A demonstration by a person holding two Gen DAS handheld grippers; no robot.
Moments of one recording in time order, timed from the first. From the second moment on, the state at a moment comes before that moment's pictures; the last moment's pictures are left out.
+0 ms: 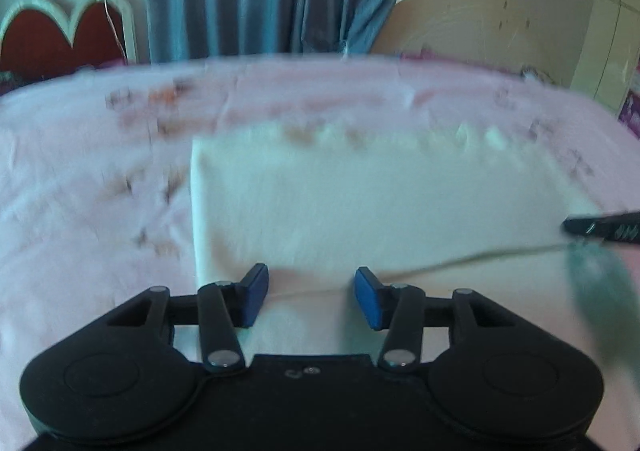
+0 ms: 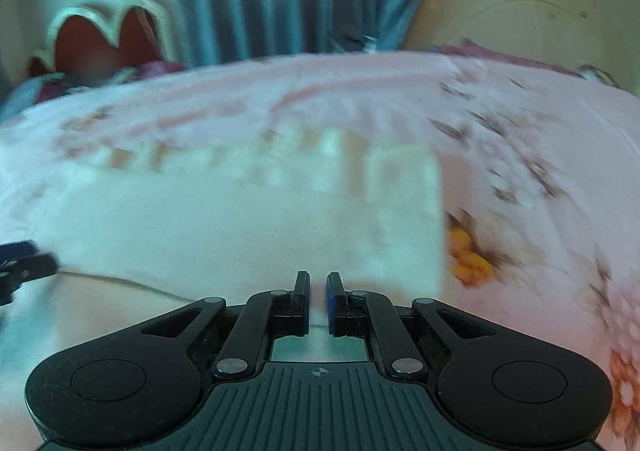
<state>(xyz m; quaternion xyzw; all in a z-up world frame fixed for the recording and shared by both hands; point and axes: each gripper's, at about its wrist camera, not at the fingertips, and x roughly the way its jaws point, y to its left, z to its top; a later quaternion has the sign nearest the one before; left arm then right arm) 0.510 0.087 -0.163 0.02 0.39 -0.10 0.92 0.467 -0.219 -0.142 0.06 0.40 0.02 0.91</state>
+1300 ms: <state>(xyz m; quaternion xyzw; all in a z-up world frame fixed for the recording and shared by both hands) 0.473 0.091 -0.139 0.06 0.36 -0.08 0.93 0.426 -0.208 -0.101 0.08 0.38 0.01 0.92</state>
